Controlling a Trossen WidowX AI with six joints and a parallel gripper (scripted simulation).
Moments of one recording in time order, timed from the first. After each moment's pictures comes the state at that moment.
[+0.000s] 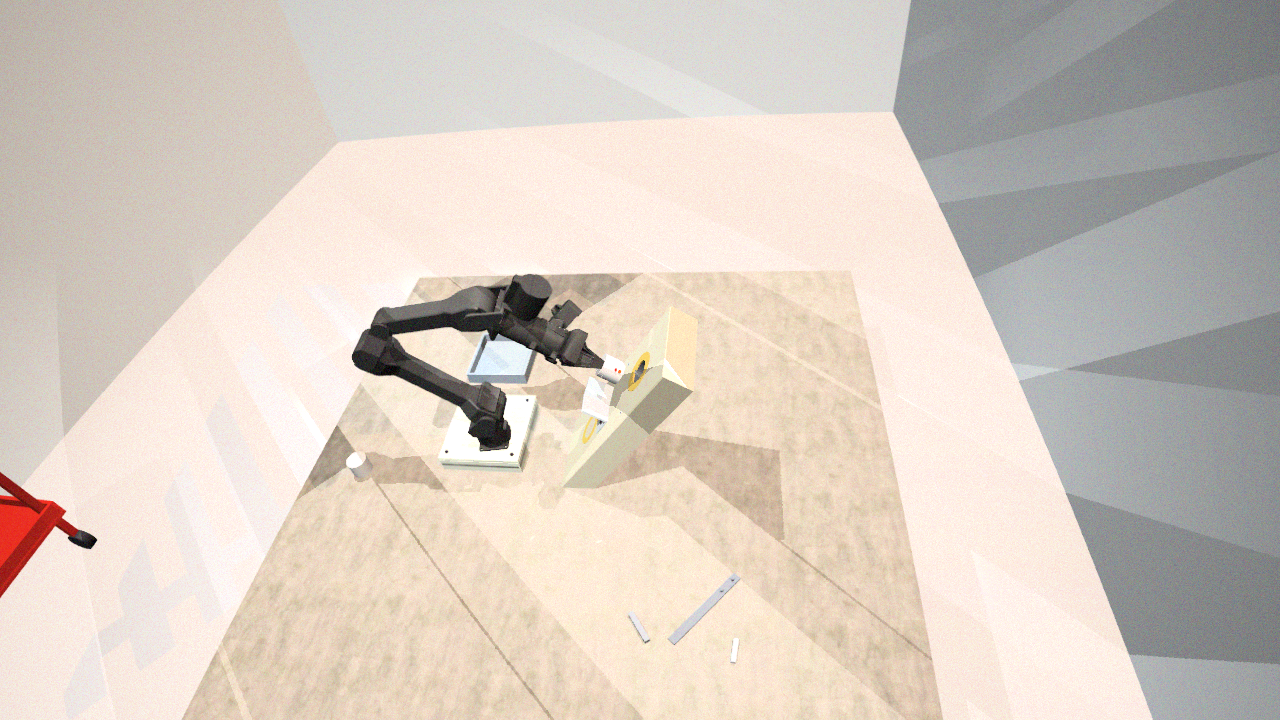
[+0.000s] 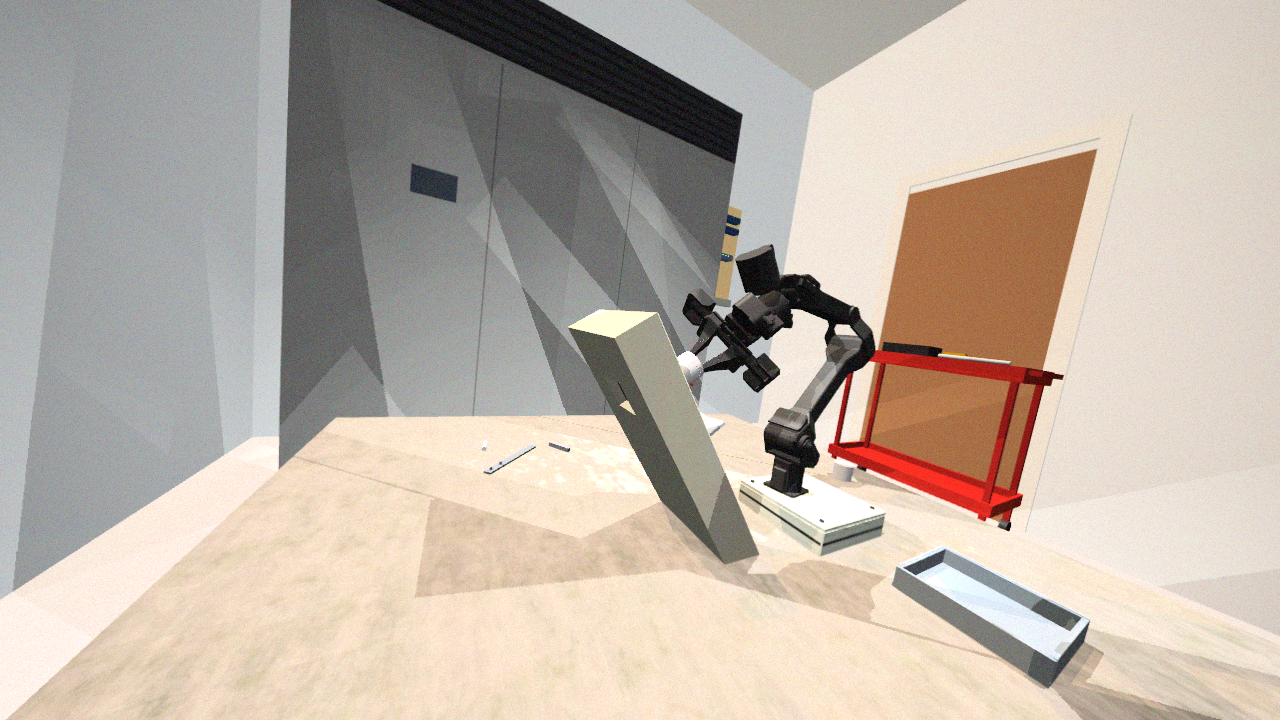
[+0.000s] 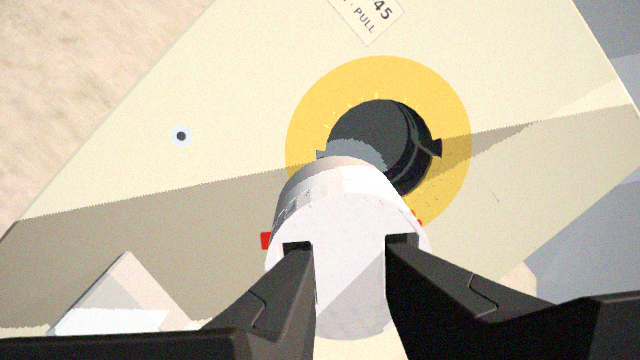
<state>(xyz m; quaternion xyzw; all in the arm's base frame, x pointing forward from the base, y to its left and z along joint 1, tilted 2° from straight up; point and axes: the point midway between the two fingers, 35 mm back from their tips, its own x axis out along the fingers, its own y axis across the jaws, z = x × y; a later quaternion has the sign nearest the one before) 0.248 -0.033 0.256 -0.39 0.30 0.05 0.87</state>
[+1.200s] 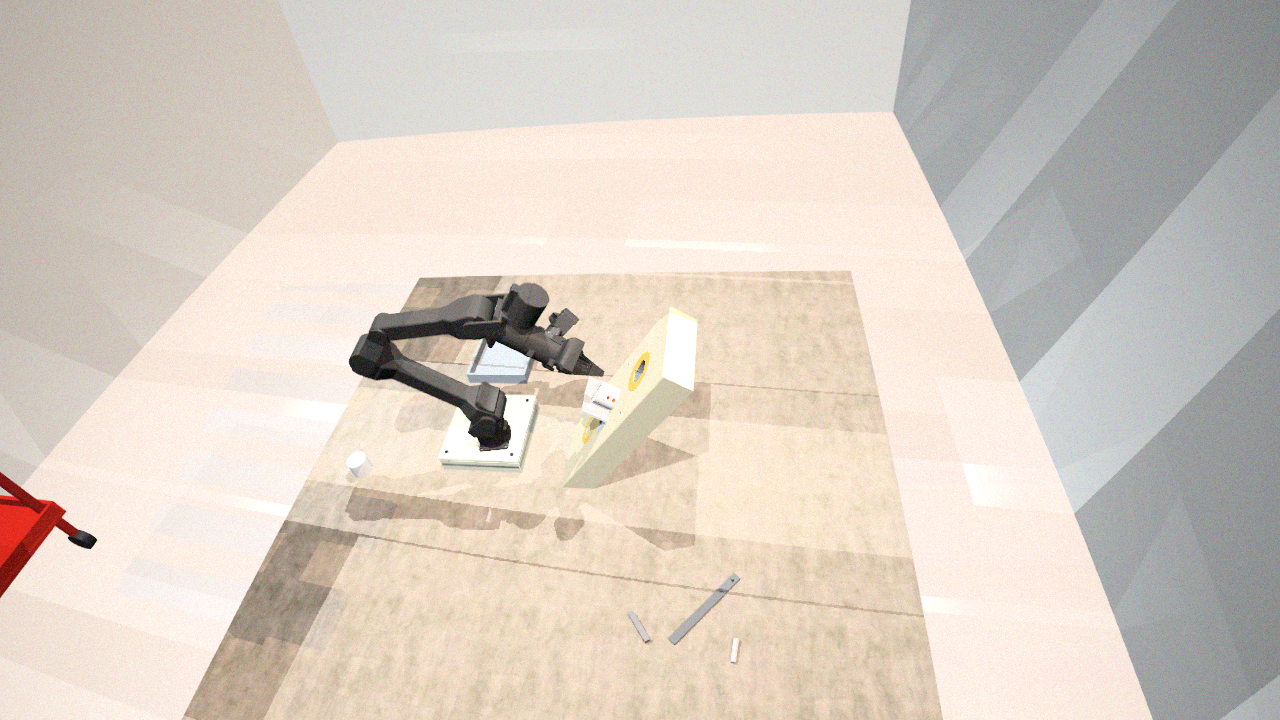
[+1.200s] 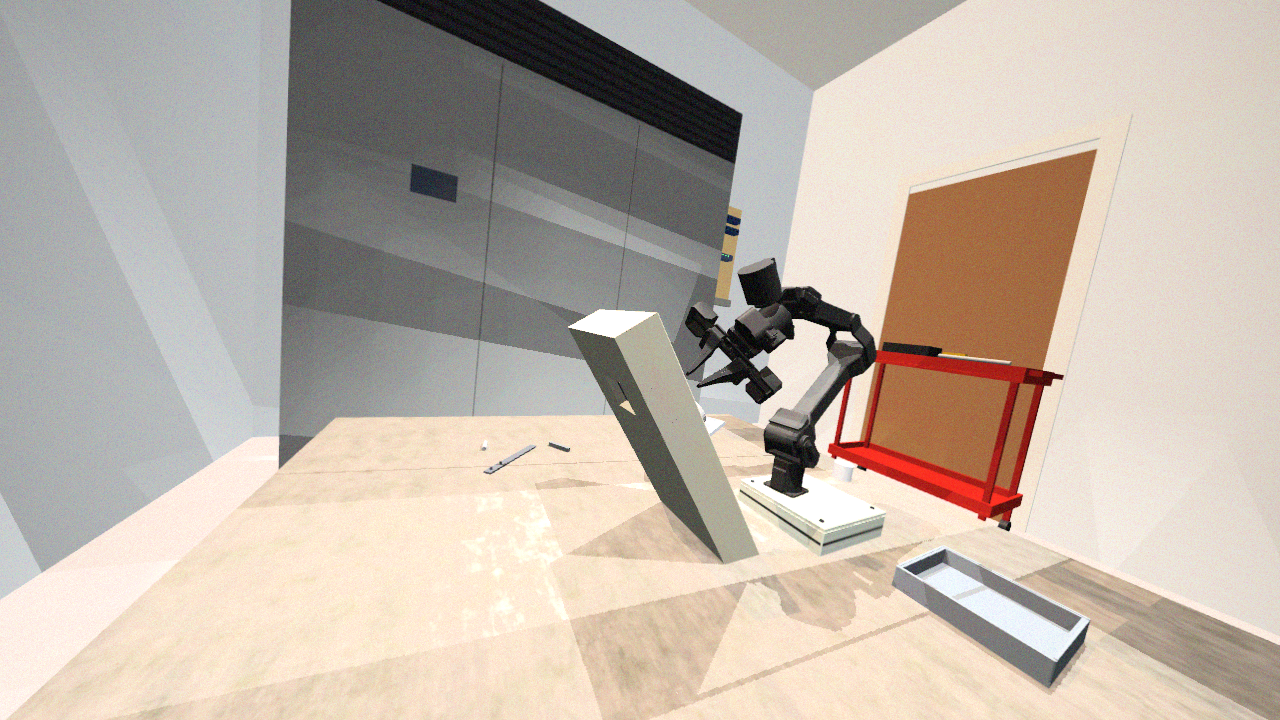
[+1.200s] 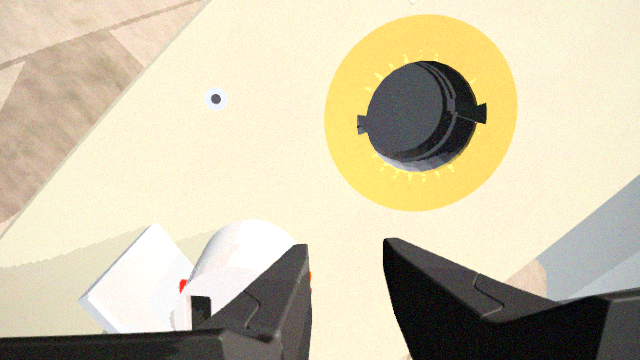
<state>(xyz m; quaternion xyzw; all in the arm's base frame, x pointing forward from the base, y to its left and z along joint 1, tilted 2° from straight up) 0.239 -0.032 0.236 -0.39 0.31 0.05 0.87</state>
